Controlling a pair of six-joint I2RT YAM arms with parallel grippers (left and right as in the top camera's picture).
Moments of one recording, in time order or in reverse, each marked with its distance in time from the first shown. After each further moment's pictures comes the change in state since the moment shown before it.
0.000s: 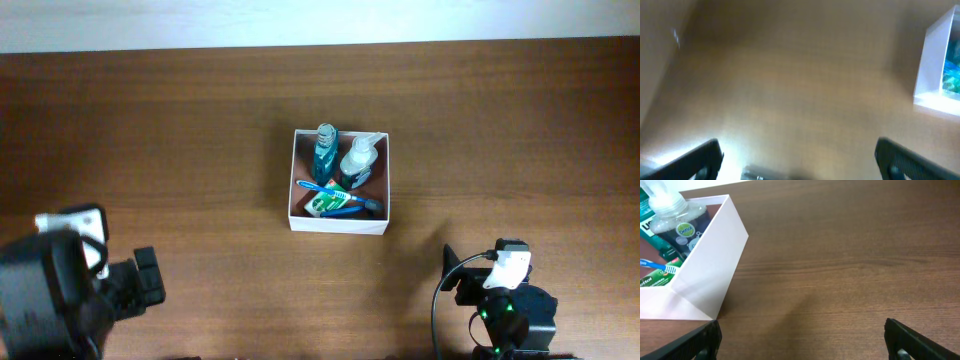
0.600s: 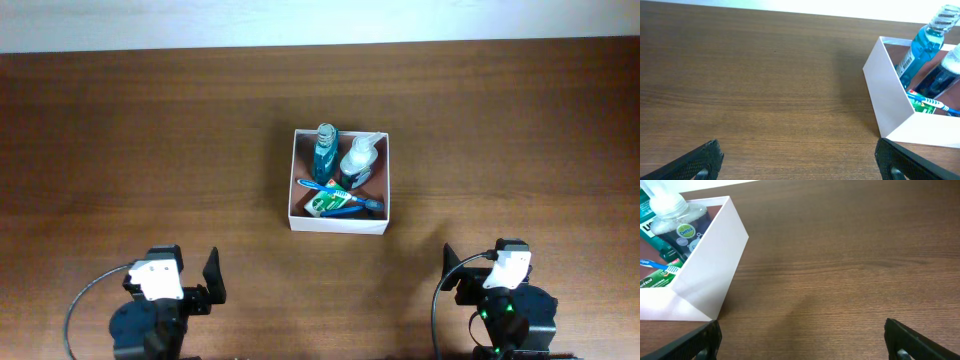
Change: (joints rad) left arm 0.002 -0.745 -1.143 0.851 0.319 0.000; right arm 0.000 -0.002 -0.001 0.003 0.000 0.001
